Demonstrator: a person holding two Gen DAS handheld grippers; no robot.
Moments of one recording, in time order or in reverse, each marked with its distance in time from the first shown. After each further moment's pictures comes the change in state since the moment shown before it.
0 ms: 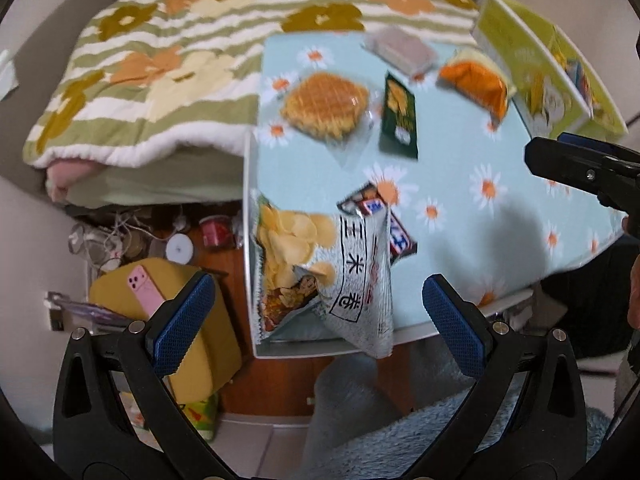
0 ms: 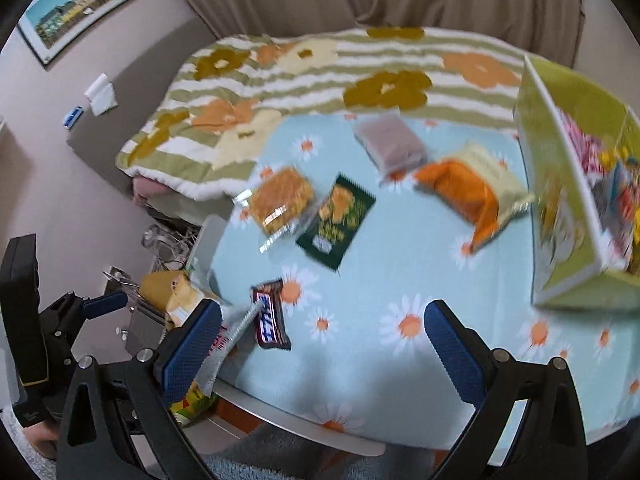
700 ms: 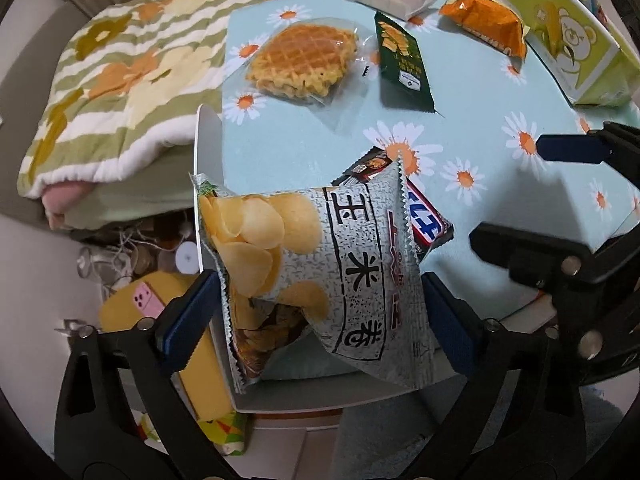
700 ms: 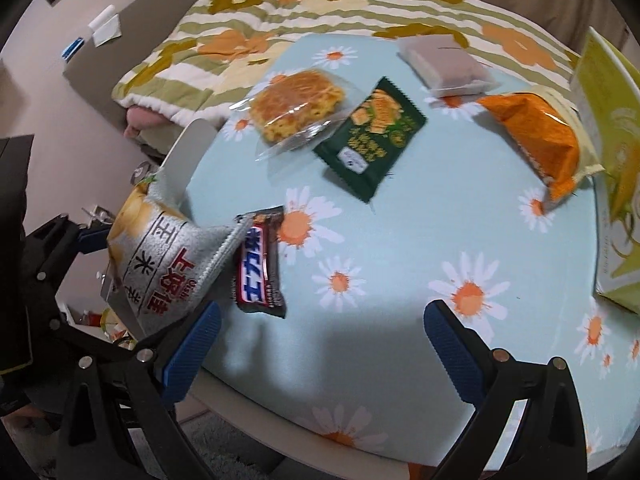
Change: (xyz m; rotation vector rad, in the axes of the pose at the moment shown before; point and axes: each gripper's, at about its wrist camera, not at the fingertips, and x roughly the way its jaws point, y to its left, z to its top) left arm 0.064 -0.018 -0.001 0.108 0.028 0.073; right arm 0.079 0.021 -0.032 -0.159 0.136 0.005
